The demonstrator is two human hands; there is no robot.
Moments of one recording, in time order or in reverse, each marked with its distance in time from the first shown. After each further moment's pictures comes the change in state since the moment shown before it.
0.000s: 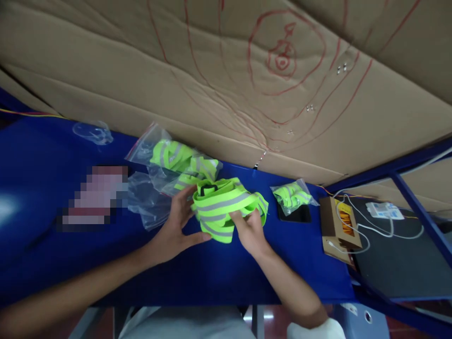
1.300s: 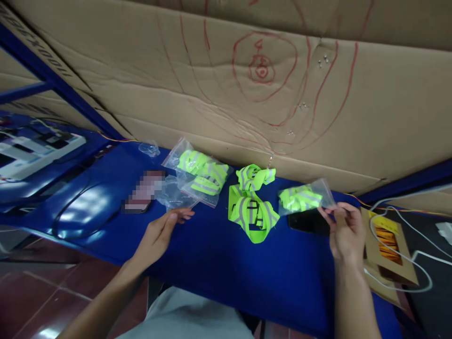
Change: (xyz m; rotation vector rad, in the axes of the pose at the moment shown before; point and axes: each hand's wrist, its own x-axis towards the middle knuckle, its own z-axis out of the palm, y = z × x) left_hand -0.055 0.009 -0.020 0.573 0.318 -0.134; right_hand 0.041 0.057 -0.226 0.219 0.551 -0.243
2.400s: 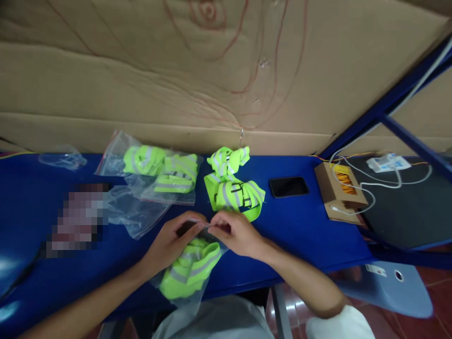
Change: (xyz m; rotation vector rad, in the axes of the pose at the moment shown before) left_hand 0.032 0.005 0.045 -0.187 -0.507 0.111; right_hand -0.174 -0.015 0.142 -0.376 -0.974 0.099
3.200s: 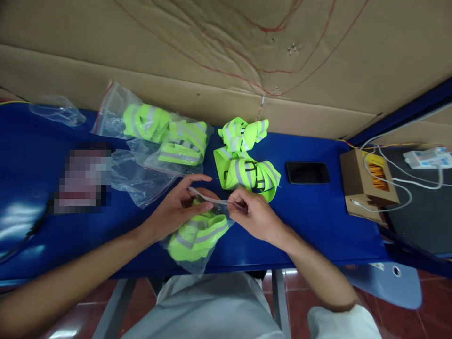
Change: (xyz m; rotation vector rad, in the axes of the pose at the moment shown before) left_hand 0.008 0.006 0.000 -0.480 -0.076 -0.224; right_hand -0.005 0.003 -0.014 -0.060 -0.024 0.074
